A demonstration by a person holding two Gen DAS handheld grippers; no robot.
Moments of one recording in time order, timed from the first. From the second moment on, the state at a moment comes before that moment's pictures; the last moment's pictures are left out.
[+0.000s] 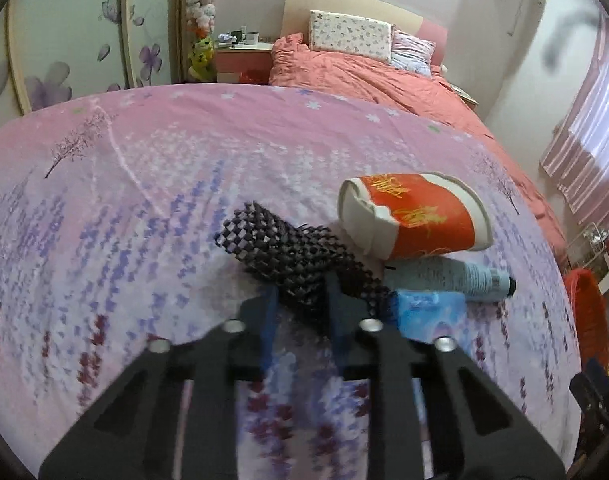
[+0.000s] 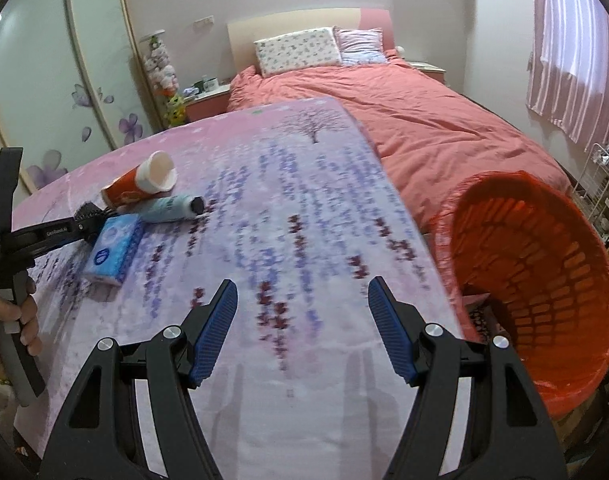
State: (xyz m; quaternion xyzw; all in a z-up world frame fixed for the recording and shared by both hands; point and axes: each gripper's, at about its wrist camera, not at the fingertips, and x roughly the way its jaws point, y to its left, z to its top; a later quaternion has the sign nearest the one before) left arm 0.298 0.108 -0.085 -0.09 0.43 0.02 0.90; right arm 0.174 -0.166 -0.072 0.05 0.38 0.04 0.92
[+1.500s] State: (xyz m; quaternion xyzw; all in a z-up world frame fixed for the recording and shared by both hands) left arm 0.241 0.204 -0.083 -0.02 0.44 0.07 0.90; right arm 0.218 -0.067 -0.091 0.04 0.41 0.07 0.91
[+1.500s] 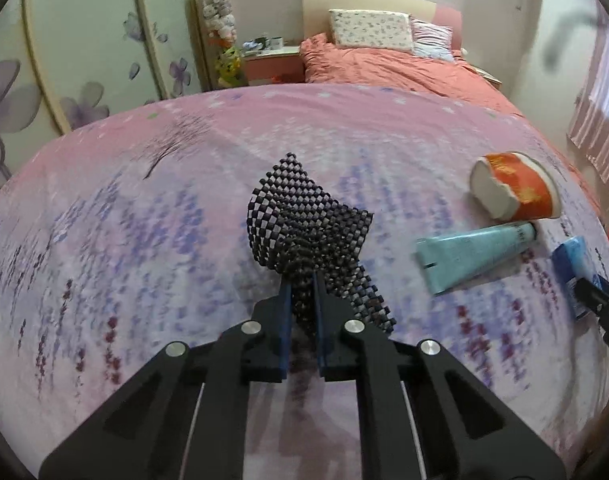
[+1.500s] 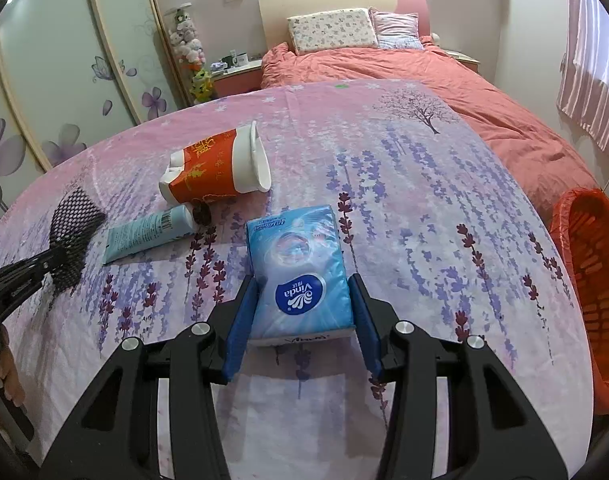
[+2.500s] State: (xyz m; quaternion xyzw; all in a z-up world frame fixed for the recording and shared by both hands) left arm 0.228 0.198 -0.088 -0.05 0.42 0.03 0.90; right arm 0.221 -0.074 -0.095 0.04 0.42 0.07 0.90
